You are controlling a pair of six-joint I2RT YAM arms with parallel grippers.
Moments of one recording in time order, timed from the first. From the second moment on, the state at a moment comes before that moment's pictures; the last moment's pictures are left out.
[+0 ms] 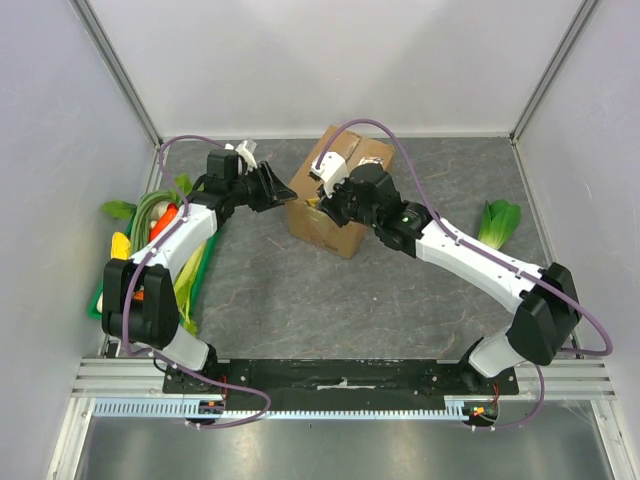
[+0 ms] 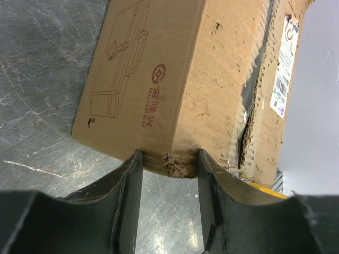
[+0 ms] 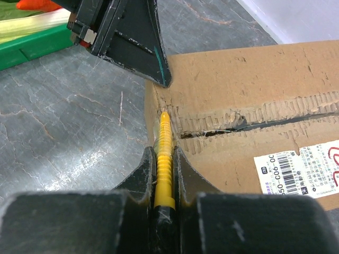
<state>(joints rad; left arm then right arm) -0.21 1.55 1.14 -0.19 0.46 -0.61 0.78 1.52 1.29 -0.16 -0.04 -0.17</state>
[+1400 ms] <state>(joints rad) -0.22 1.56 1.16 -0.21 0.47 -0.61 0.75 1.34 1.21 -0.33 -0.01 -0.20</state>
